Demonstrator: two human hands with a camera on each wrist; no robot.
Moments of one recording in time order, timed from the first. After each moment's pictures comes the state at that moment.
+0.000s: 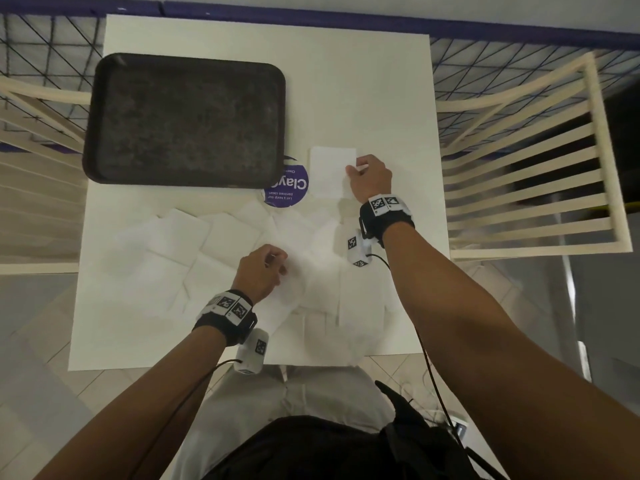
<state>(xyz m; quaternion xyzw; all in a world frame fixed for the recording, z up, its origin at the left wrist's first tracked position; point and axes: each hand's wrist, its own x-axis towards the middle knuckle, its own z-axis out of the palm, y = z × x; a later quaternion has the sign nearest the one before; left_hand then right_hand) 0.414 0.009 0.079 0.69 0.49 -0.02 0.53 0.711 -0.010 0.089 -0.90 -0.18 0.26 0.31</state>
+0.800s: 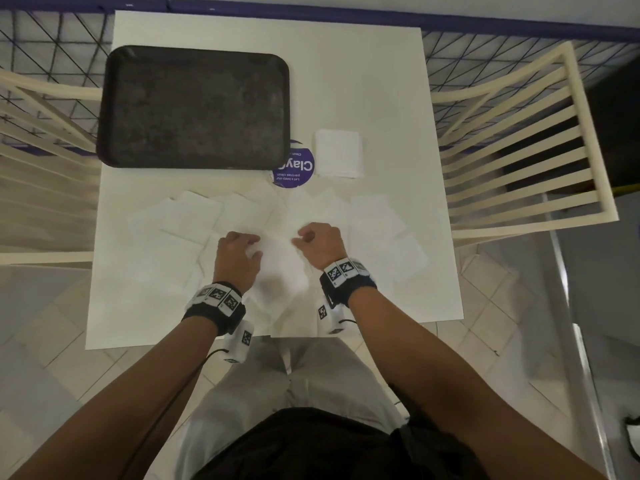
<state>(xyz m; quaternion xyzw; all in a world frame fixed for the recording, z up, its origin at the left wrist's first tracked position) 0.342 0.021 0.068 0.79 0.49 0.02 0.36 0.524 -0.081 0.068 -0.85 -0.26 0.37 0.27</state>
